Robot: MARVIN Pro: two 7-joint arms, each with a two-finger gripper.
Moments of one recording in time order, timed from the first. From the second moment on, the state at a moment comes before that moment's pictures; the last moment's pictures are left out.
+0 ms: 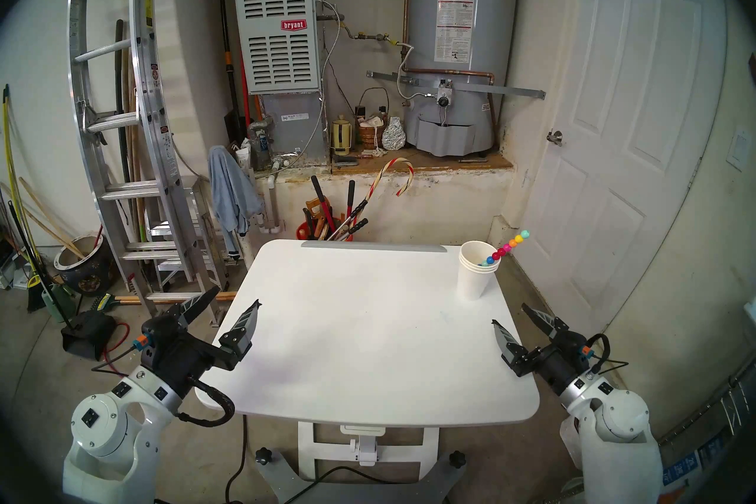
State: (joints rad) left arm 2.28 -1.47 -1.80 -2.26 -0.25 0.06 -0.41; right arm -1.95 -1.20 1.92 -1.60 0.42 -0.19 0.74
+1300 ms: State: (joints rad) left arm 2.27 -1.46 -1.80 -2.26 -0.26 0.07 -0.42; right arm -1.61 -1.10 1.68 -1.30 0.39 -0.21 0.73
